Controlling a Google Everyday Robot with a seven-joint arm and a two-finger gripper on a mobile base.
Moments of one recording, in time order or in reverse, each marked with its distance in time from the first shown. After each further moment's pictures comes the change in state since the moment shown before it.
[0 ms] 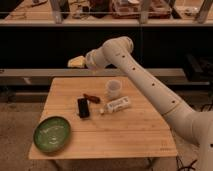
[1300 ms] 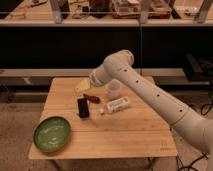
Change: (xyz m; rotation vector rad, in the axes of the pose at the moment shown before) arm -0.103 0.060 0.005 -0.115 -0.238 -0.497
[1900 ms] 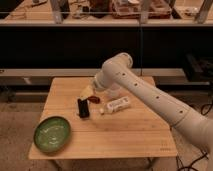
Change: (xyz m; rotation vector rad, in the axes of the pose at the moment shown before) arm -0.008 0.013 0.024 -0.068 -0.029 -0.097
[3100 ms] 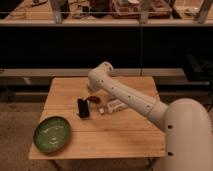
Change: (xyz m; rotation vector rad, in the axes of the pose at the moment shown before) arm 0.024 0.078 0.123 -0.173 -0.055 -0.163
